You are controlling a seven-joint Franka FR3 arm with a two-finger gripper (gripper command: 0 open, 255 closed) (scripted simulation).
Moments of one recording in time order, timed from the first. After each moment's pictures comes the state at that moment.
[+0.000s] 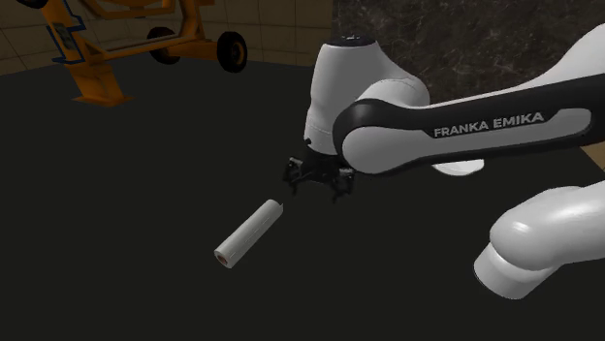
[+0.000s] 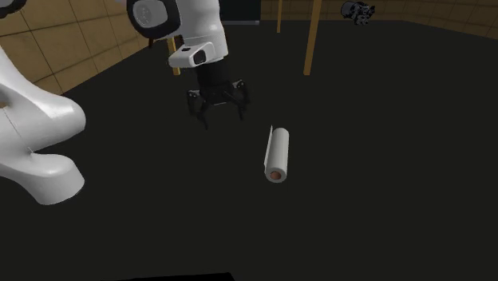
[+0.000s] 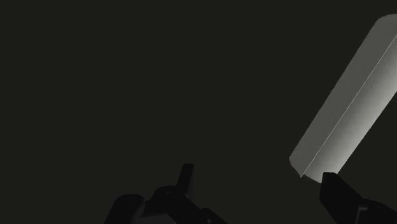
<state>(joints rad) -0.24 -0.56 0.84 -2.38 0.39 2.11 1.22</state>
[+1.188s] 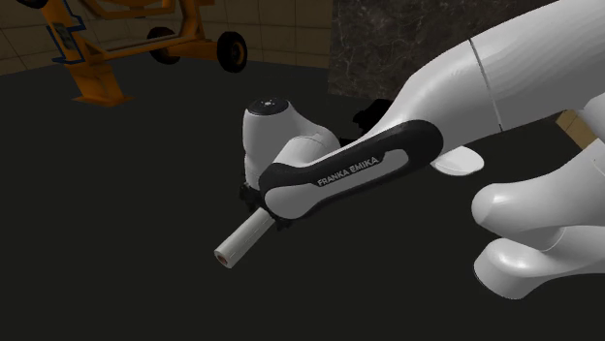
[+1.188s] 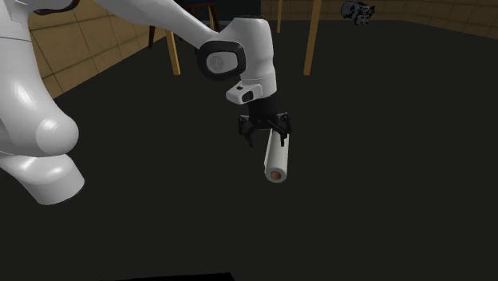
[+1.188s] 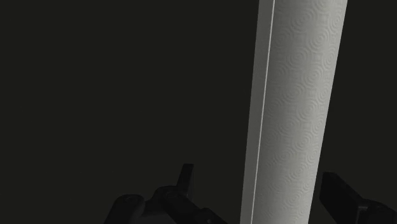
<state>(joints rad) -1.25 -0.32 1.91 -2.13 0.28 2.36 1.78</state>
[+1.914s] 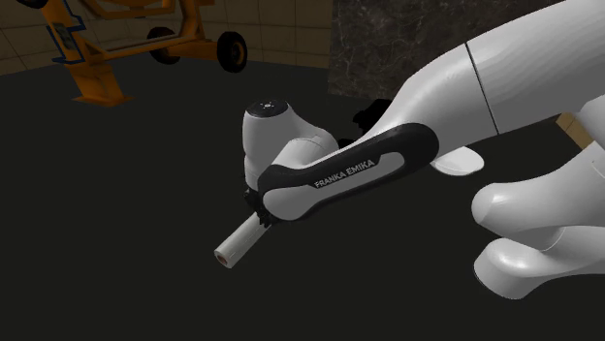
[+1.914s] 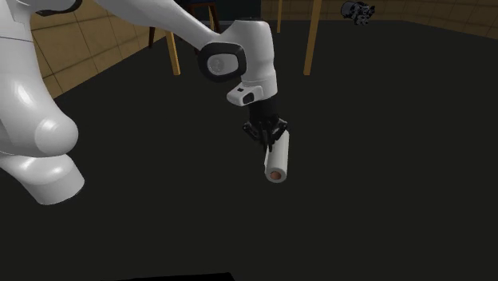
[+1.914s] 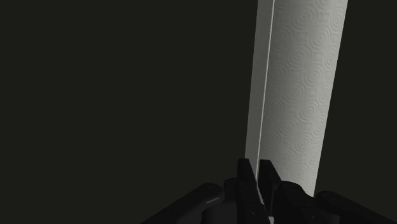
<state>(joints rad) -1.27 -0.33 1.93 -2.12 0.30 2.36 1.77</state>
